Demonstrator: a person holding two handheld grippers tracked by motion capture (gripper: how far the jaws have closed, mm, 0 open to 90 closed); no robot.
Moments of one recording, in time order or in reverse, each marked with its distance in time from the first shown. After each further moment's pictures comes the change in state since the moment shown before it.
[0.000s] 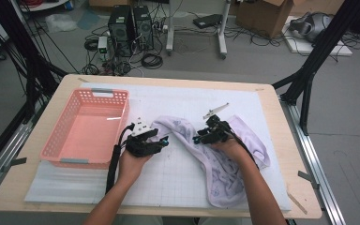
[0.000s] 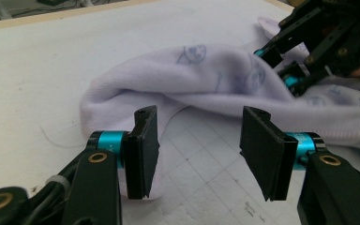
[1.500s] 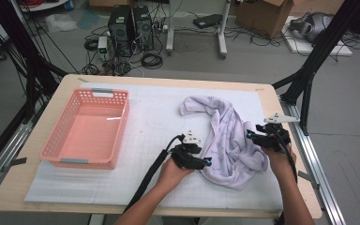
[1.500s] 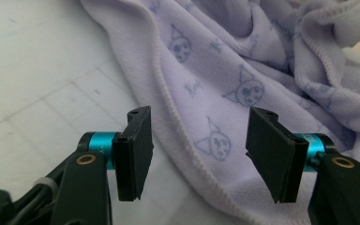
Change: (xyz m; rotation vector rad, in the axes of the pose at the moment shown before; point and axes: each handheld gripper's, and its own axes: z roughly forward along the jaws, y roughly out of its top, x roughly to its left) left arm -0.105 0.002 0.089 0.211 -0.293 0.025; right arm -0.017 -0.099 -0.137 -0.230 -0.530 0.185
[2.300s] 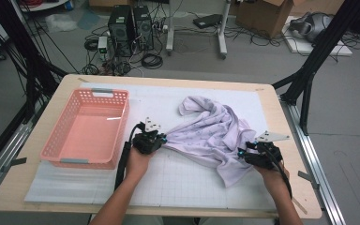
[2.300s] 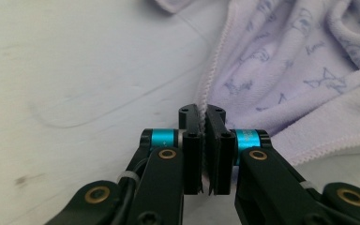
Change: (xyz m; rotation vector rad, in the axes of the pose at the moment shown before) left arm 0.090 -0.023 -0.086 -0.049 0.386 -0.043; right arm 0.039 -0.037 0.002 0.029 0.110 -0.036
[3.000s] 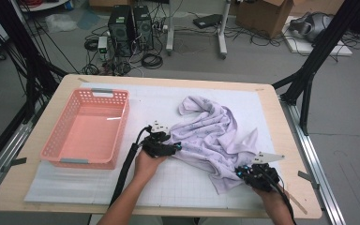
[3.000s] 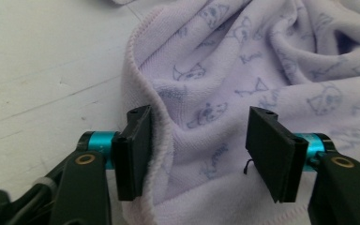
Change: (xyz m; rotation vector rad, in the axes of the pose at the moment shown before) left arm -0.029 -0.002 0.023 0.005 -0.117 -0.081; right arm 0.047 -0.035 -0.022 0.098 0.115 -0.005
